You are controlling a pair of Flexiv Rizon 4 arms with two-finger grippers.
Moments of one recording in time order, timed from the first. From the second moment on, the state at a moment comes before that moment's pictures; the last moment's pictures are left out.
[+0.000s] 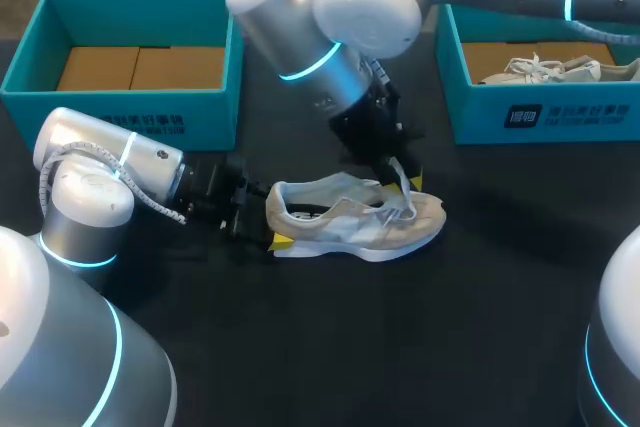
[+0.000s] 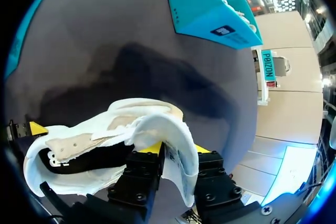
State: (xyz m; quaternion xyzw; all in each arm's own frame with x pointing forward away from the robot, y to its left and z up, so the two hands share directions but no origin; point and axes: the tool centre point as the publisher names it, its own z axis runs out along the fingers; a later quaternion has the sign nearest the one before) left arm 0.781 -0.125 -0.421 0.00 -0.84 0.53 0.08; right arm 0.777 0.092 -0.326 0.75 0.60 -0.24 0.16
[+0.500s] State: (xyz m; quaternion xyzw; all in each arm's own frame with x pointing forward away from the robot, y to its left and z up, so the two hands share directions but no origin) left arm 0.781 -0.125 -0.421 0.00 -0.84 0.53 0.08; right arm 0.775 0.084 -0.330 0.75 0.61 -0.21 0.12
